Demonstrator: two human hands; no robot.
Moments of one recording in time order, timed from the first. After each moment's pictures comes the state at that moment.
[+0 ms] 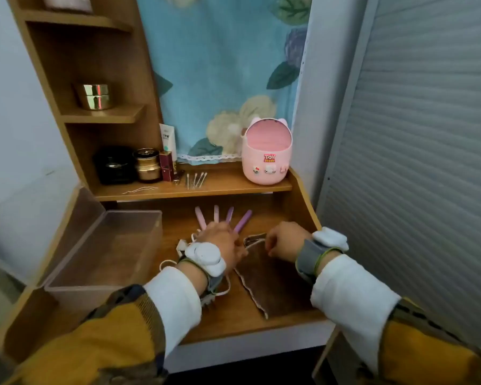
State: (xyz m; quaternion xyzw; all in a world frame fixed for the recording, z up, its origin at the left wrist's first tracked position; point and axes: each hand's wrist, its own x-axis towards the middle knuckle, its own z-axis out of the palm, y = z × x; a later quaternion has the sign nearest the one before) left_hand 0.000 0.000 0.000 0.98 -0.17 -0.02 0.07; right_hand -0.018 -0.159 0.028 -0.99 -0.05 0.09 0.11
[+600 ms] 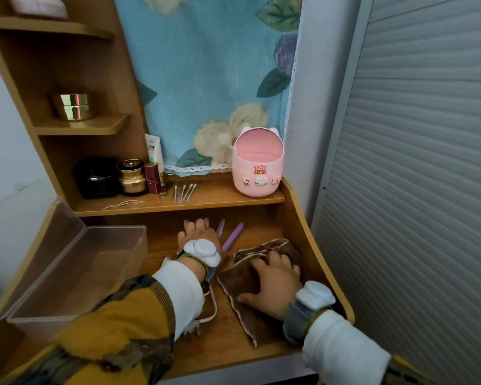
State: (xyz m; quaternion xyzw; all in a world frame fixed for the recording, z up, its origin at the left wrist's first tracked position) left_hand 0.061 -0.014 -0.007 1.00 0.00 -0.04 0.01; right_hand -0.031 -0.155 -0.031 -1.00 -0.01 0.03 0.06
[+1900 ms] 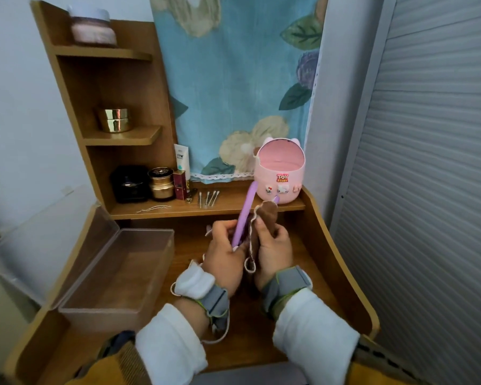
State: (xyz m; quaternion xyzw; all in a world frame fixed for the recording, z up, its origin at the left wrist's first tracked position) left_hand -0.024 0.003 0.016 0.79 -0.07 0.14 0.59; right_hand -0.006 -0.079 0.016 -0.49 0.15 -0.14 0.85
